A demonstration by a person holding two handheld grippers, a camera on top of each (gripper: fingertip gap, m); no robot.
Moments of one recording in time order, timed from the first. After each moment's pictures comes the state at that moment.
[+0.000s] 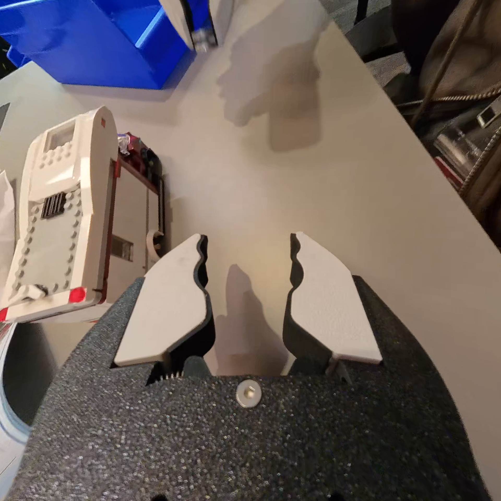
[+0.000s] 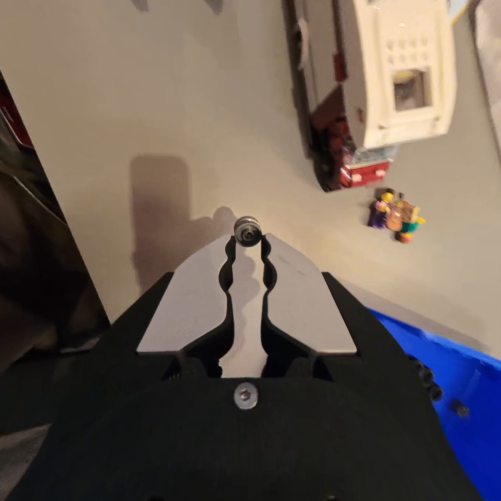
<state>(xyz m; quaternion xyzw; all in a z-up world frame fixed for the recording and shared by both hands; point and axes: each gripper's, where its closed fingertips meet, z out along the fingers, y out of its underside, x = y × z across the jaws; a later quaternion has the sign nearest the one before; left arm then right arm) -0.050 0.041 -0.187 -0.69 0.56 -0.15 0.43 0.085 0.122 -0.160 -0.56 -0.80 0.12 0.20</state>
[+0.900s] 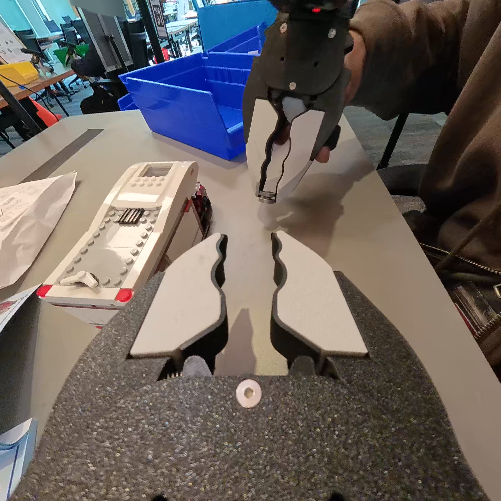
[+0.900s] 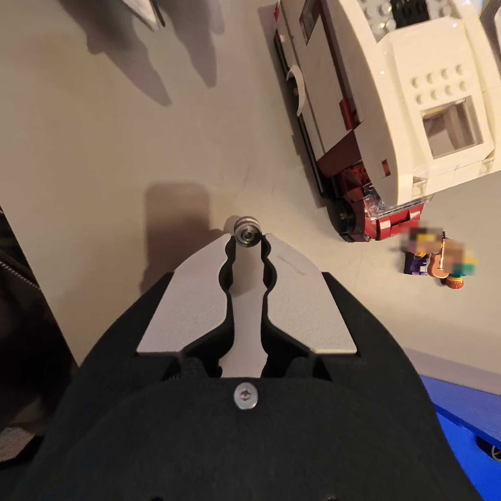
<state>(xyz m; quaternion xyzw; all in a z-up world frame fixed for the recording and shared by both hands) -0.042 0.072 -0.144 -0.70 0.39 -0.24 0.54 0.037 0.117 -0.192 -0.60 -0.75 0.17 0.22</state>
